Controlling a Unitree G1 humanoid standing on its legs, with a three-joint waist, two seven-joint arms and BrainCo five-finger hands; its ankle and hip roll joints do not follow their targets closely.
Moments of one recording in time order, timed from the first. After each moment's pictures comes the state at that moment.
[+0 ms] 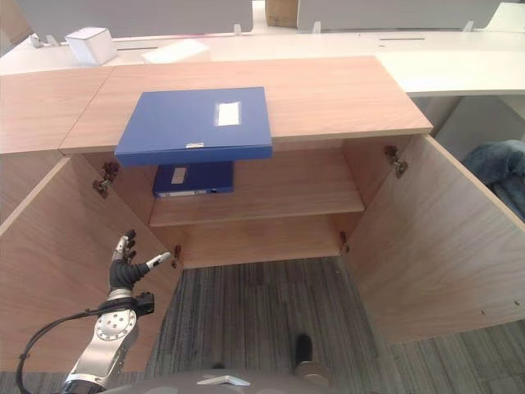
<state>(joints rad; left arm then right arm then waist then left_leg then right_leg) 0.20 0.30 -0.02 0.15 -0.06 -0.16 0.20 0.09 -0.26 0.03 1.33 0.22 0.00 -0.08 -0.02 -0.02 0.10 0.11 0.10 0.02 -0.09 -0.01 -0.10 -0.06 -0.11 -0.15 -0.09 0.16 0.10</state>
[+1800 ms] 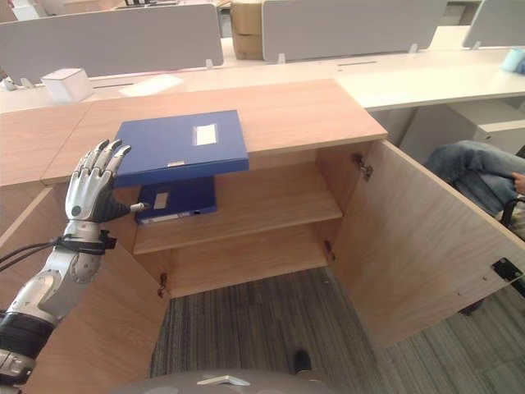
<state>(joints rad) -0.10 0.74 -0.13 0.15 0.70 -0.11 0.36 0.12 -0.27 0.04 1.37 0.20 0.01 -0.09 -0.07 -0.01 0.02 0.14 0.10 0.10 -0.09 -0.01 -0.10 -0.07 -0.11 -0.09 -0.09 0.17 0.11</state>
